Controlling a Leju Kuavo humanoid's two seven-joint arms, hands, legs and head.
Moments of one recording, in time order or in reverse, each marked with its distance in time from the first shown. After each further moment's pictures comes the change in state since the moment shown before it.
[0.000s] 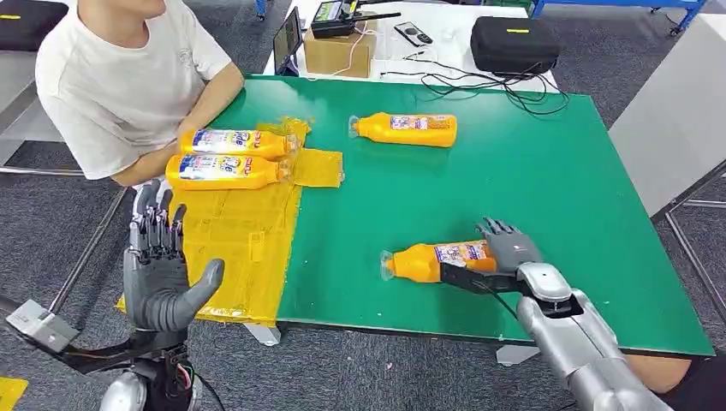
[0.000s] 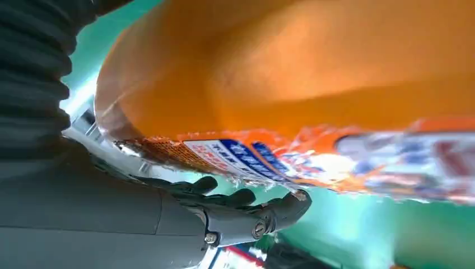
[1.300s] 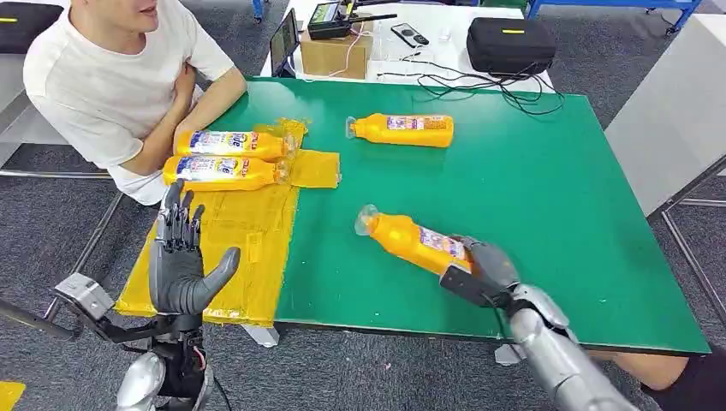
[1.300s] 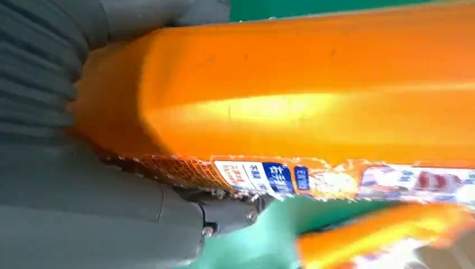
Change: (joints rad) left arm -0.070 0.036 -0.029 0.156 0.013 0.087 0.005; right arm 0.127 0.114 -0.090 0.034 -0.614 -0.188 -0.498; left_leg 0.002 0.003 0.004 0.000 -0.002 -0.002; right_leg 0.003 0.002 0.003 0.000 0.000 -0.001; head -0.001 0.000
